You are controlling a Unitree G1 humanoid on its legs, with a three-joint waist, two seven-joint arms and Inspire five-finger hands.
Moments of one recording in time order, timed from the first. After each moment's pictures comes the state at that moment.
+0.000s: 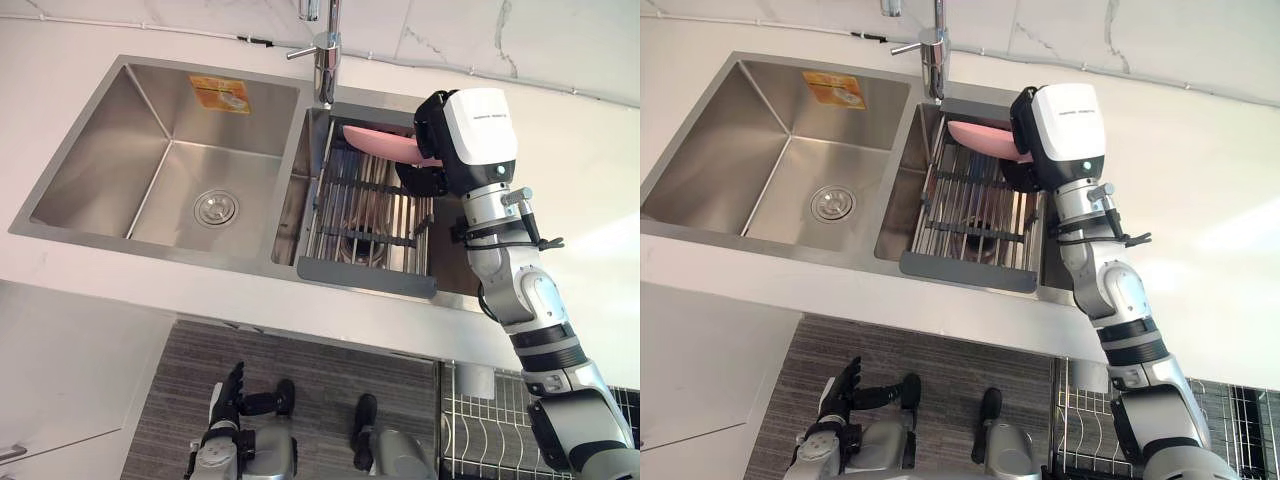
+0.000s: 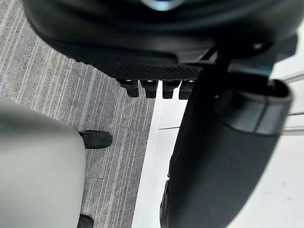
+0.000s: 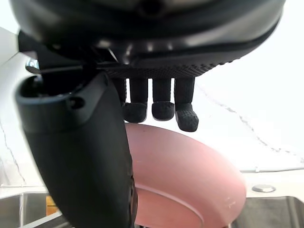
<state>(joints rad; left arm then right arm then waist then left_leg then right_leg) 0.07 0.10 -0.01 0.87 -0.08 -0.19 0.13 -0.53 -0.51 0.12 0.05 -0.88 -0.04 -0.28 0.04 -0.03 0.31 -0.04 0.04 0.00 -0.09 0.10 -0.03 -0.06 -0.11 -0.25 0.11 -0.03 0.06</state>
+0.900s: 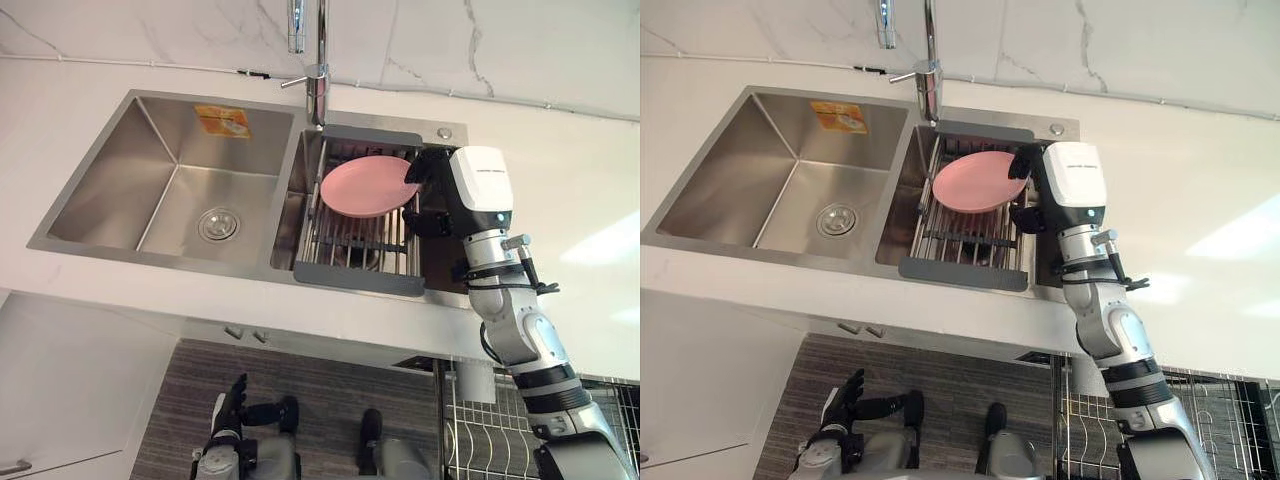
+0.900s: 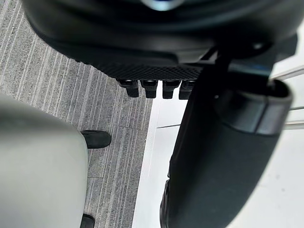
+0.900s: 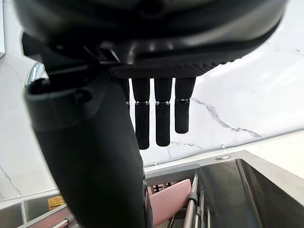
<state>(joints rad) 0.08 0.10 -0.01 0.91 -0.07 -0.18 0.12 -0.34 -0.47 0.11 0.01 -0.81 -0.05 -0.29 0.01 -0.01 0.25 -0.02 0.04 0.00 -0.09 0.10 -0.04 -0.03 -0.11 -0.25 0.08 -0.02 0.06</state>
